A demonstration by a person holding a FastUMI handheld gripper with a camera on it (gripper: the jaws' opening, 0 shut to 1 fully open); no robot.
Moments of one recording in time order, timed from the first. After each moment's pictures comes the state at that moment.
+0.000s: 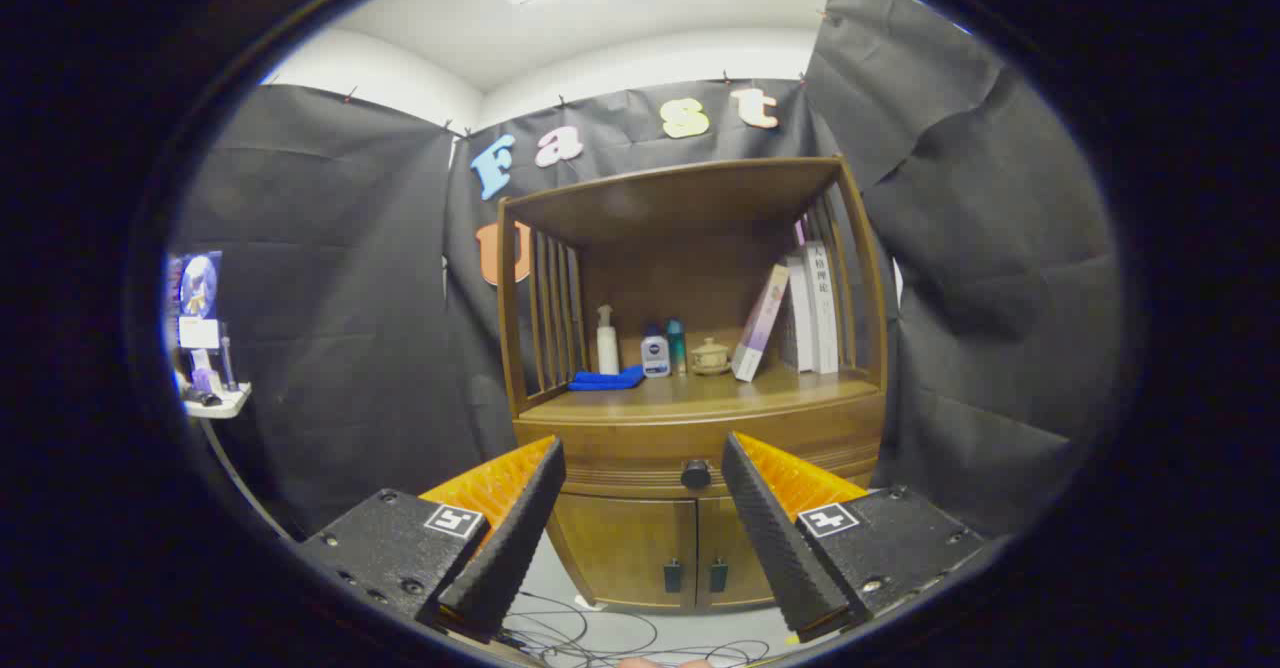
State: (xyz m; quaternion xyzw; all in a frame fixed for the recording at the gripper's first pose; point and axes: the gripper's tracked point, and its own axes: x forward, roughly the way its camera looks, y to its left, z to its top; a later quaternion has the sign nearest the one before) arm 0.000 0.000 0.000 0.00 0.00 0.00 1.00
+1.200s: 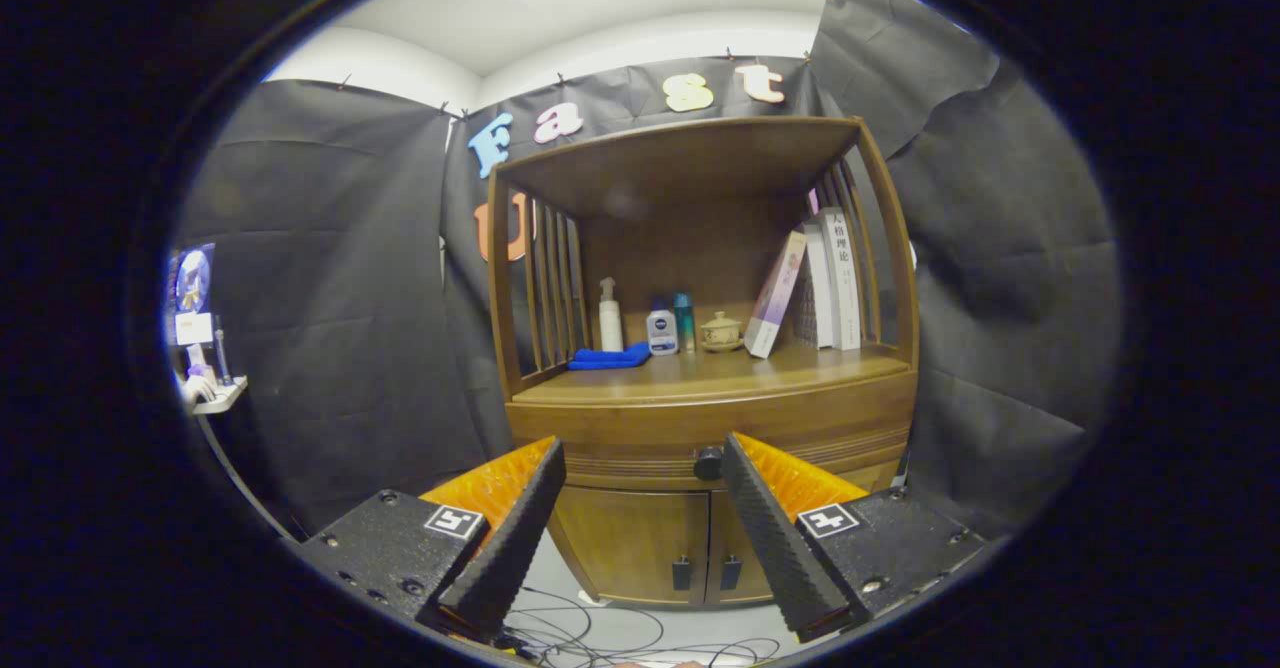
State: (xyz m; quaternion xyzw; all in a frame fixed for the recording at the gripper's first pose) arm 0.064 -0.009 -0.045 0.01 0.05 -0.01 1.00
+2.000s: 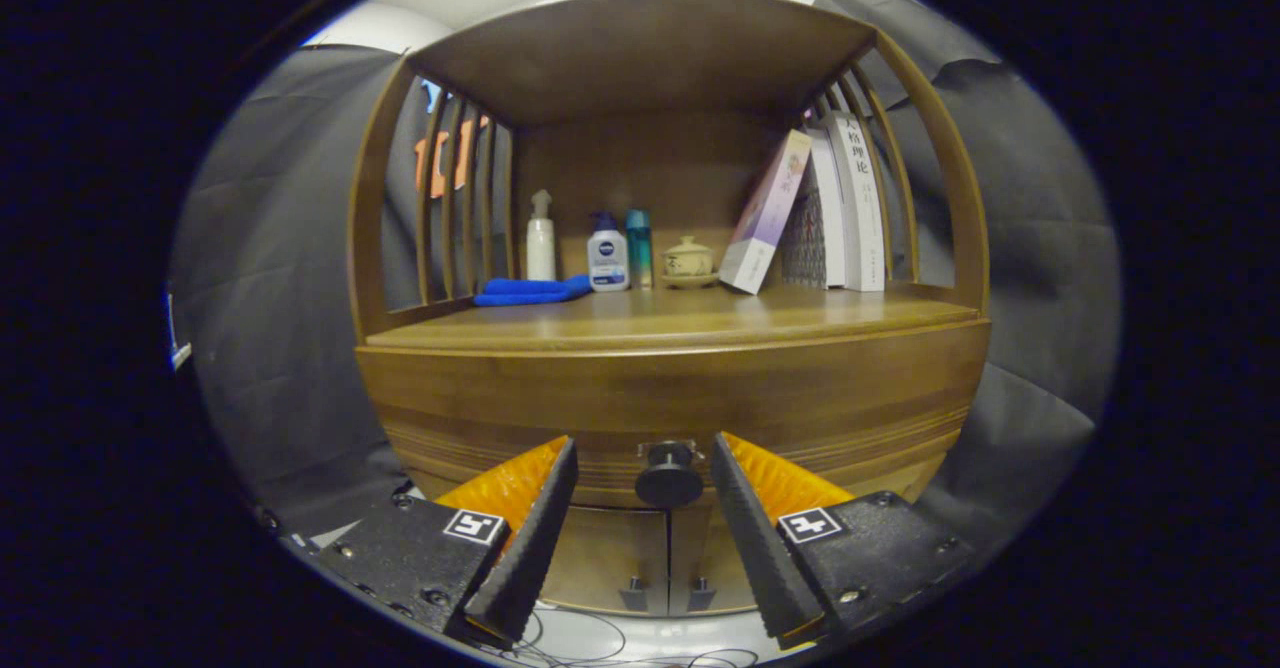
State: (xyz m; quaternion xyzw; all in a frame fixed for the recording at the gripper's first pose) arm 0.227 -0.067 -0.137 0.00 0.11 -0.07 0.99
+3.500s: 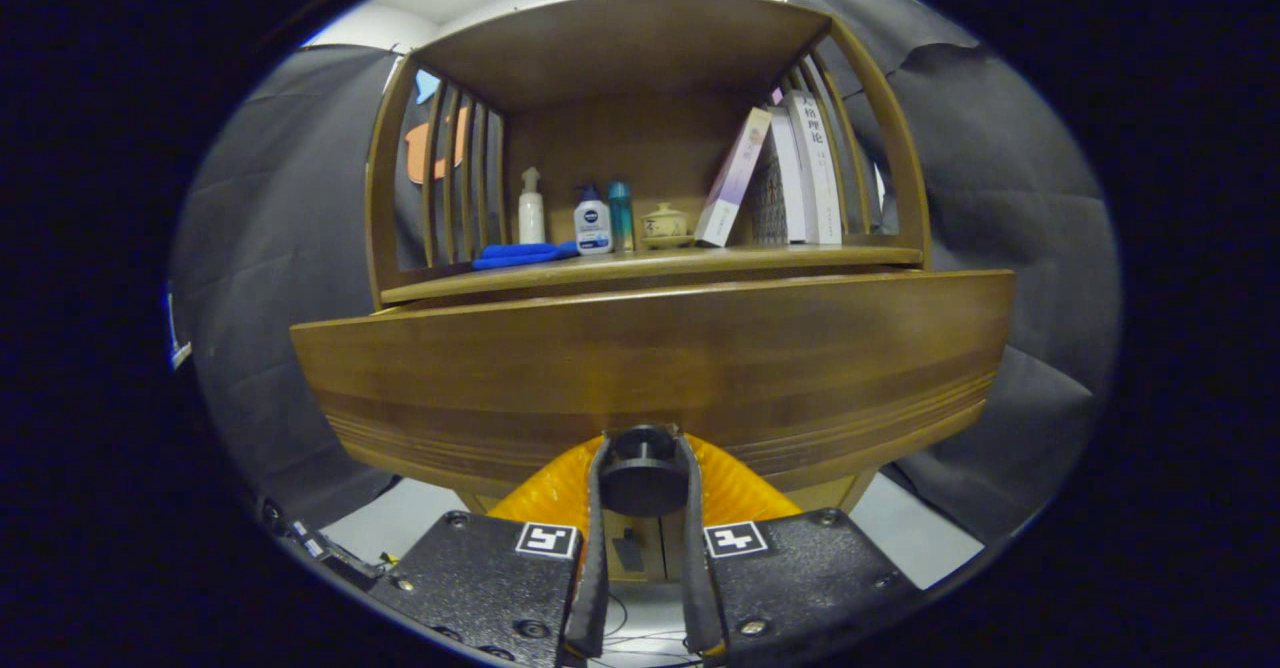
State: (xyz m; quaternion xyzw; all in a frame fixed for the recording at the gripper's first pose) arm 0.131 -0.063 -0.160 0.01 0.14 -0.07 0.99
